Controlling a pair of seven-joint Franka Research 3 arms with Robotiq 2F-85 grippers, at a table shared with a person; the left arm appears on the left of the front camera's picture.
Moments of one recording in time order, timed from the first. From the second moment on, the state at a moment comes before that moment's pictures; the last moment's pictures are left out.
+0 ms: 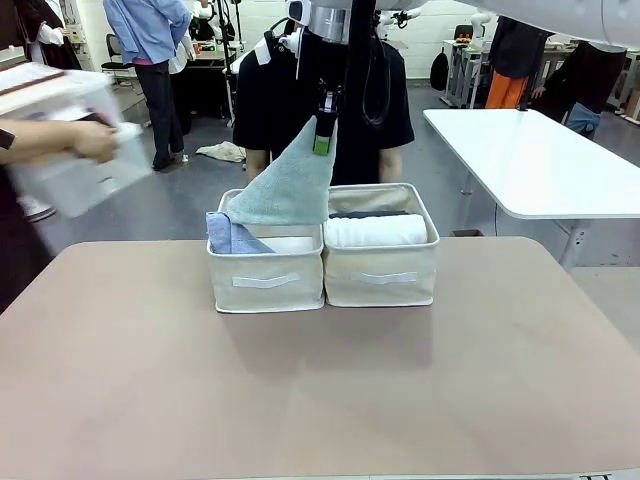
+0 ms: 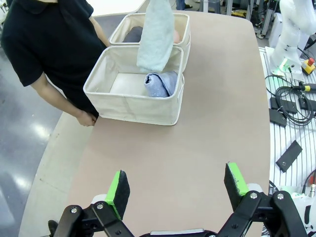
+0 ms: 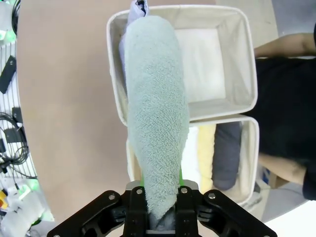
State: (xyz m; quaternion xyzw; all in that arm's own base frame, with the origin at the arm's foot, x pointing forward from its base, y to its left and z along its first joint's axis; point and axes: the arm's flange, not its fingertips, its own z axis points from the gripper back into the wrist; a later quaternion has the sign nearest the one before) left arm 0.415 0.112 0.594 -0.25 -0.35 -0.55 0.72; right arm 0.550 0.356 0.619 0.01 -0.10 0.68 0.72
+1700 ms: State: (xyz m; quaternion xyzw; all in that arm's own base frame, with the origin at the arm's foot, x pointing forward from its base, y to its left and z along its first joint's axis) left arm 0.415 0.112 0.594 -0.25 -0.35 -0.55 0.72; right arm 0.621 0.378 0.569 0.07 -0.10 0.68 0.73
